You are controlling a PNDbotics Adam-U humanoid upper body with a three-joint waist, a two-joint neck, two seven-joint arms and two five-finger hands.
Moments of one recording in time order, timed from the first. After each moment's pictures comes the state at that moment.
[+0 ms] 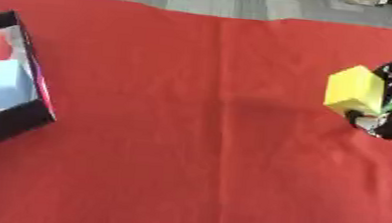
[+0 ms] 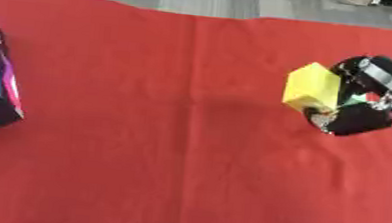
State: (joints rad) left arm -0.30 0.82 -0.11 -1.96 0.31 0.37 0.53; right arm -0.61 -0.93 0.42 -1.99 0.04 0.75 0.11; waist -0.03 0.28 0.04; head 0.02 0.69
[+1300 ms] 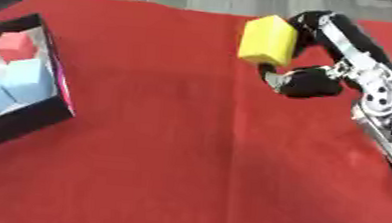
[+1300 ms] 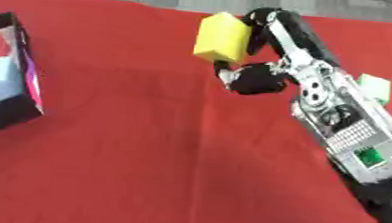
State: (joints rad) left arm -0.58 0.93 -0.25 -1.99 0.09 0.45 -0.01; right arm -0.79 -0.49 0.52 -1.83 0.31 0.68 0.02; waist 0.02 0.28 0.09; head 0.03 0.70
